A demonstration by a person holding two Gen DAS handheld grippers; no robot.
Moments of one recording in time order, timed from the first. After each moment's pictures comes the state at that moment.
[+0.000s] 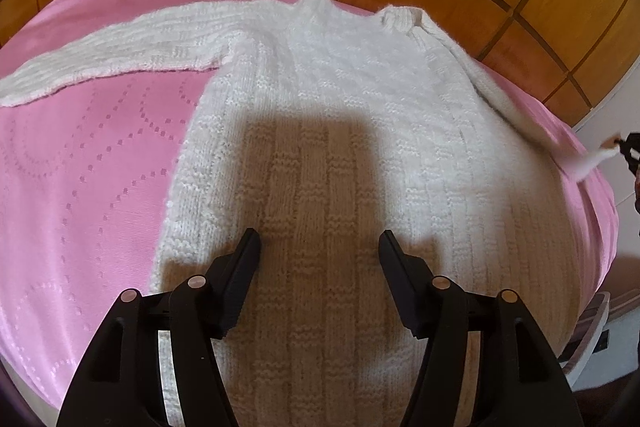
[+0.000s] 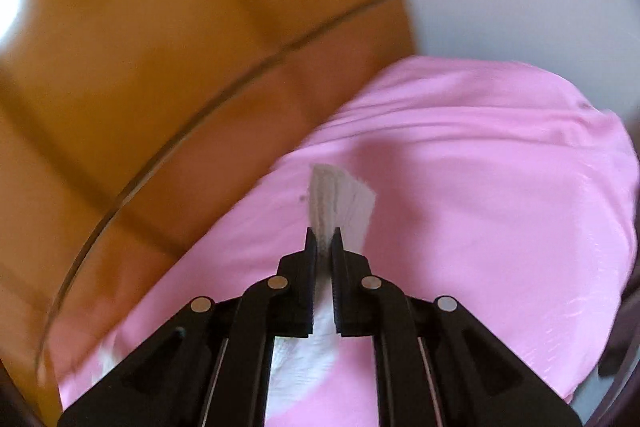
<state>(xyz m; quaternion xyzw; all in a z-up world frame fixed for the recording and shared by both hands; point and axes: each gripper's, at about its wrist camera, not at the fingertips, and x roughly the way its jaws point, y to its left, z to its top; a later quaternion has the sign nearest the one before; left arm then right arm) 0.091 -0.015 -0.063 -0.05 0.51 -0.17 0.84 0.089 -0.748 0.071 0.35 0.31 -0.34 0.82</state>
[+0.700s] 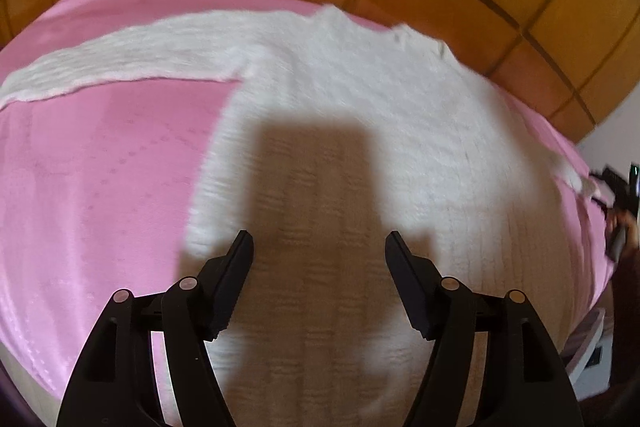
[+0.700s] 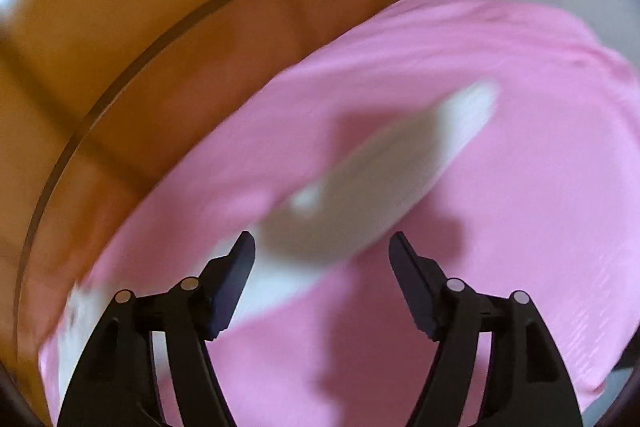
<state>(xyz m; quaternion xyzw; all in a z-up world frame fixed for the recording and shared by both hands) 0.091 0.008 -0.049 -0.08 0.50 -0.14 0.85 0.105 -0.680 -0.022 0.32 0.39 -0.25 0.83</state>
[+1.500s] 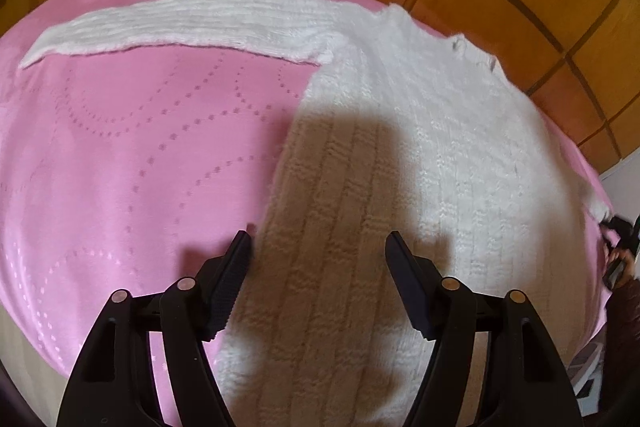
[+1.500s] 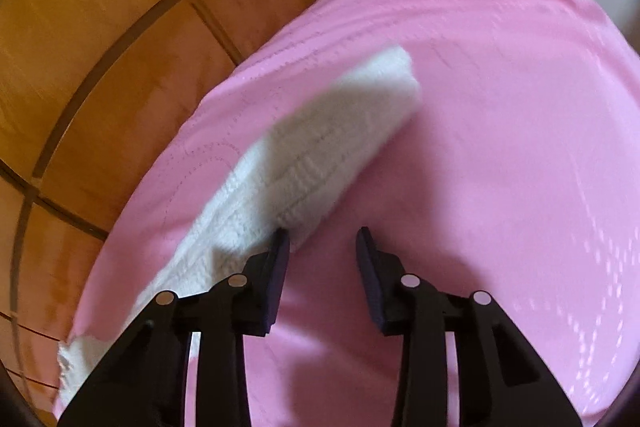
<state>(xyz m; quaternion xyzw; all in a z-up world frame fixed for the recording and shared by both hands) 0.094 0.032 -0.061 -0.10 0.53 -0.08 0.84 0.081 -0.741 -0.043 0.38 0.35 -0.35 0.78</state>
